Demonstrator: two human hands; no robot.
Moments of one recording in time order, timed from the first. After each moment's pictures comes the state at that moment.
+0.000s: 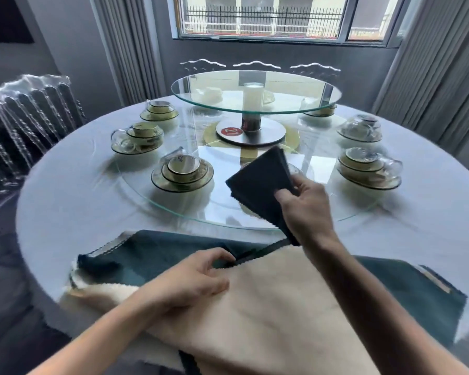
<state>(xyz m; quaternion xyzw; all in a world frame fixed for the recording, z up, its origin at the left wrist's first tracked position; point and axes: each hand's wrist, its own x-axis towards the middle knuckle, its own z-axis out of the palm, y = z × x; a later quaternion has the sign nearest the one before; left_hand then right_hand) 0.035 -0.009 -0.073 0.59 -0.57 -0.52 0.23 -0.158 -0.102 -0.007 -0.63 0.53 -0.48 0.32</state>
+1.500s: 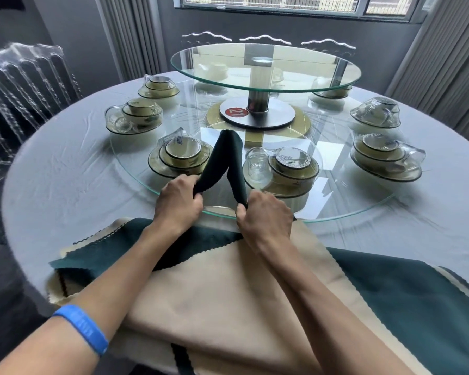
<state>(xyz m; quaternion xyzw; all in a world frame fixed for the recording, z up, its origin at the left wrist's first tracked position) 0.069 -0.114 -0.077 0.75 -0.59 -0.01 0.28 -0.095 -0.123 -0.065 -0.77 0.61 -0.16 0.04</state>
